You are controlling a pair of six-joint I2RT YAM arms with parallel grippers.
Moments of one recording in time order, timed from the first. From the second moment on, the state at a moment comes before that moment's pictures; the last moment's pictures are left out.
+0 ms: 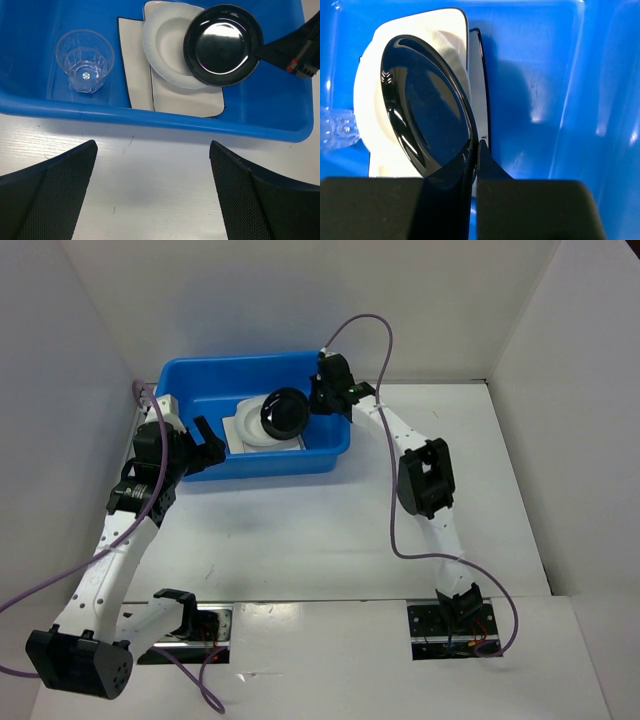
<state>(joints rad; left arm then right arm) -0.12 0.99 0.99 -0.45 -0.09 -0.43 0.50 2.34 2.16 -0.46 -0.03 0.44</state>
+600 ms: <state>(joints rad) -0.12 0.99 0.99 -0.45 -0.08 -0.43 0.52 2.70 2.74 -0.69 -0.08 0.46</state>
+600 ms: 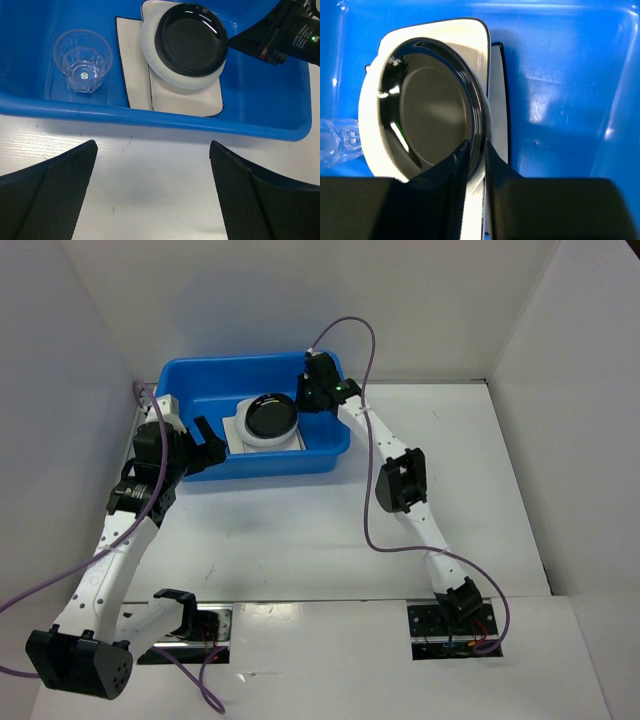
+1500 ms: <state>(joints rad) -0.12 0.79 0.97 -0.43 -0.16 -0.43 0.55 1.91 2.19 -0.90 0.09 0.36</state>
